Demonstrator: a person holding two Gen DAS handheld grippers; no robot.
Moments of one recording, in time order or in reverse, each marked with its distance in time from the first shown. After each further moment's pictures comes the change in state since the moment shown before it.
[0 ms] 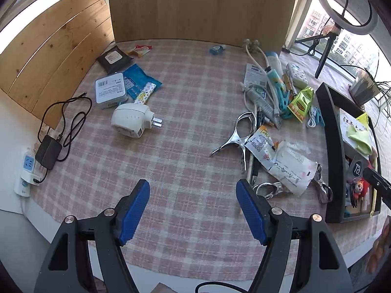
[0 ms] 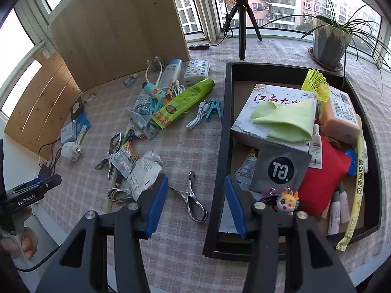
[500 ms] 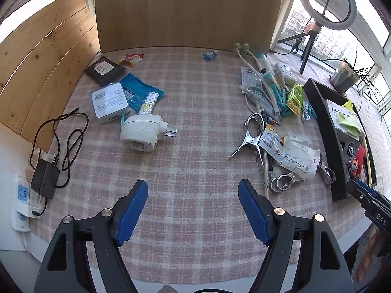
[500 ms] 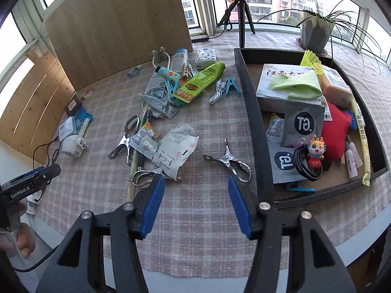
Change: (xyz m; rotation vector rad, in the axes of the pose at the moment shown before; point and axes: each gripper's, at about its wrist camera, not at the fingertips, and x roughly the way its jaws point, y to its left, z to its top) left arm 0.007 0.060 0.007 0.128 -0.045 -0.122; right arm 0.007 0.074 -0.058 0.115 -0.010 -0.103
